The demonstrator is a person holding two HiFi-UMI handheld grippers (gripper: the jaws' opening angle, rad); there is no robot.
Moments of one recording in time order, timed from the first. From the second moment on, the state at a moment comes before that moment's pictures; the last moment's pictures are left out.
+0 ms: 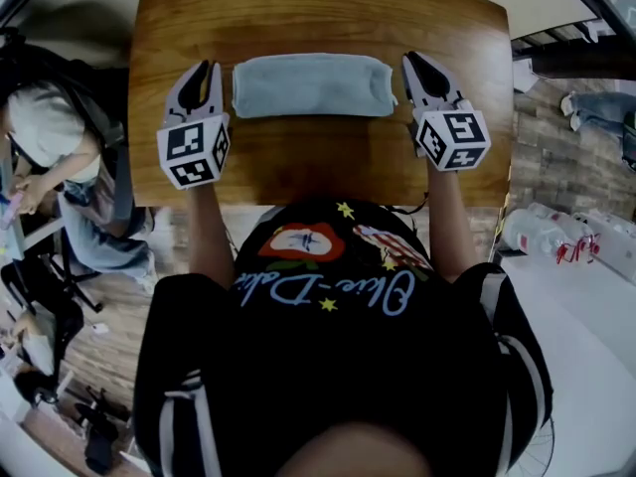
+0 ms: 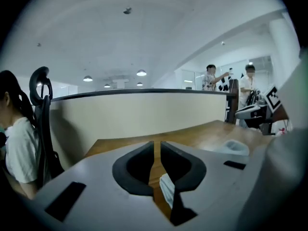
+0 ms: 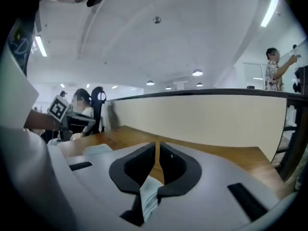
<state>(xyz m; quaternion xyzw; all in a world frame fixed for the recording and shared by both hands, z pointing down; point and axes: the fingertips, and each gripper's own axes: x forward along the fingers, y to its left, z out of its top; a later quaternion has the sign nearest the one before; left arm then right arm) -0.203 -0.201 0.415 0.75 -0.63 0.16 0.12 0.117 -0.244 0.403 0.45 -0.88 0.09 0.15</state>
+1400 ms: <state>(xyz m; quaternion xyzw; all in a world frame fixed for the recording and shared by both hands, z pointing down) -0.083 -0.132 0.371 0.86 -0.47 0.17 0.03 0.063 -0.157 0.354 0.39 -0.91 0.06 0.10</state>
